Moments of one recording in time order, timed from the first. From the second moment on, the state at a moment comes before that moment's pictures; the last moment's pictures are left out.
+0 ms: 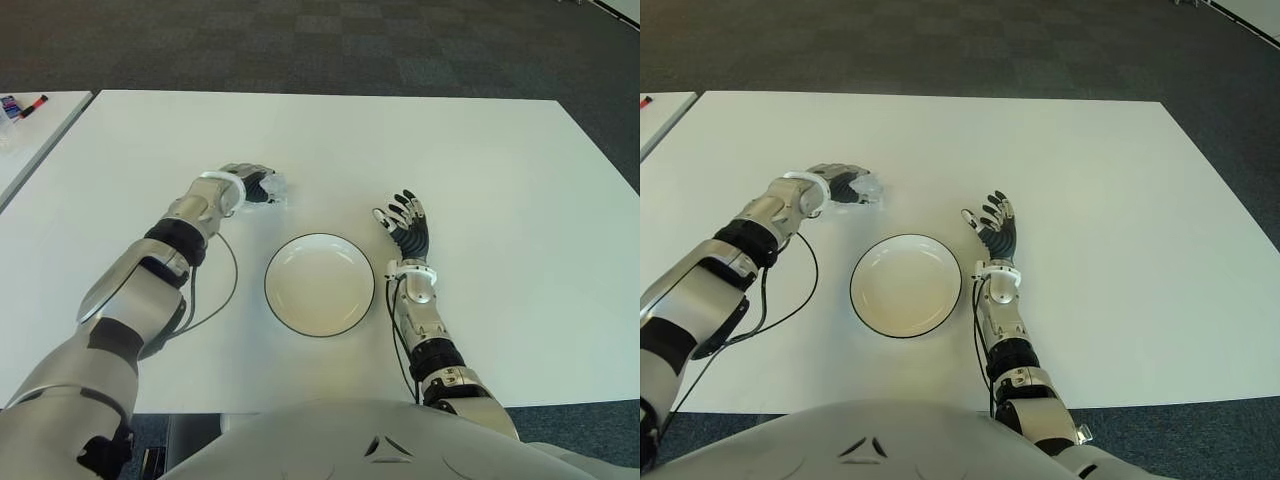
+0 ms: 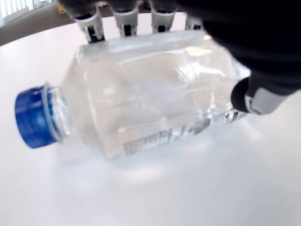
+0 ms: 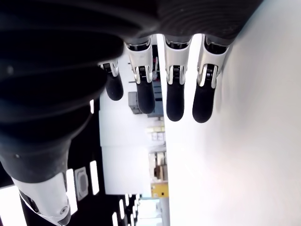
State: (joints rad) left arm -0.78 0.44 -0.62 0.96 0.78 -0.05 -0.22; right arm -0.18 0.06 -0.01 0.64 0.01 -0.42 -0.26
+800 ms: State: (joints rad) left arm -0.88 0.43 -0.69 1.14 0.82 -0.13 -0.19; right arm -0.16 0.06 -0.01 0.60 0.04 -0.42 -0.26
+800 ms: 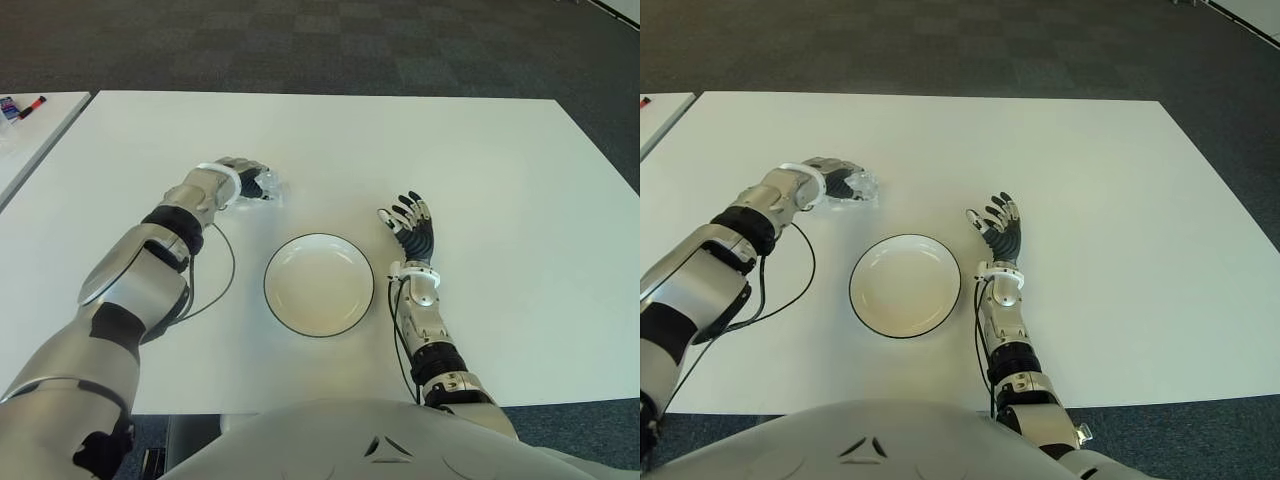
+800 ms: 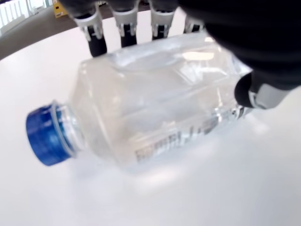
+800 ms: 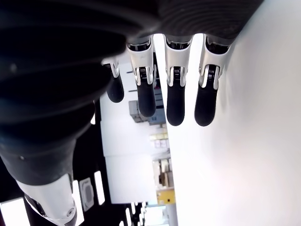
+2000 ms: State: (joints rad) left arm -0.90 0.42 -0.69 1.22 0.82 -0.18 -0.14; right arm -0.15 0.06 -0.01 0.57 0.06 -0.45 -0.26
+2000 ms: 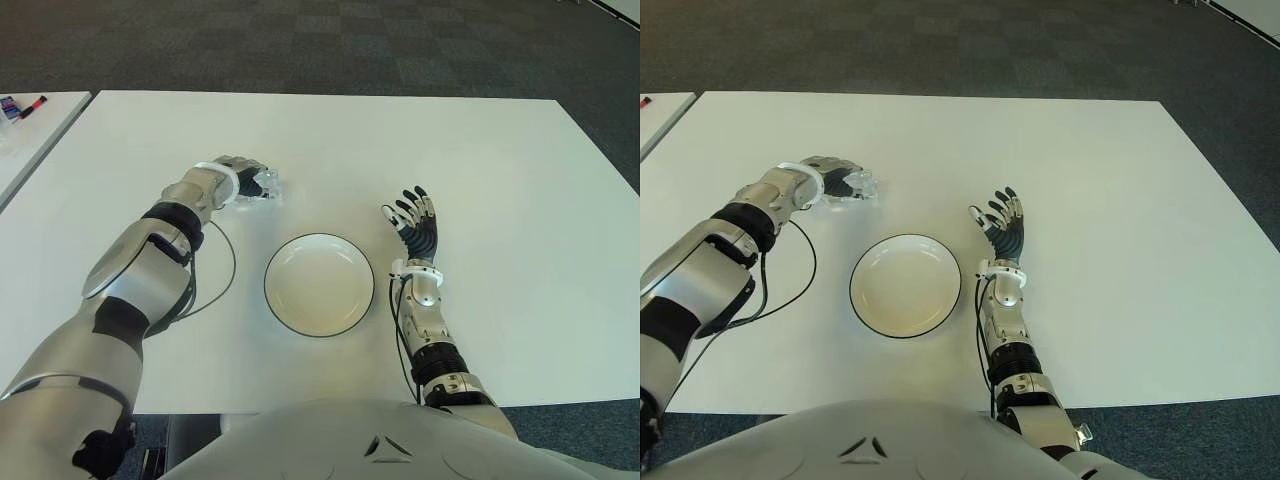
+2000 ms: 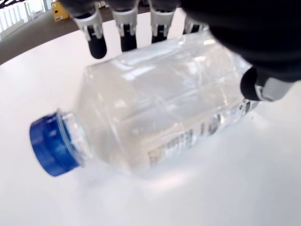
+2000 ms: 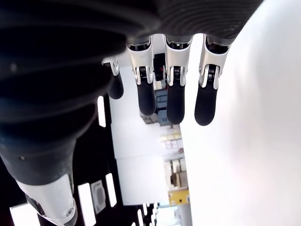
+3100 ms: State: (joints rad) left arm -0.86 0.41 -0.64 1.23 0.79 -0.24 0.07; right arm -0.15 0.06 -0.01 0.57 0.08 -0.48 -0.25
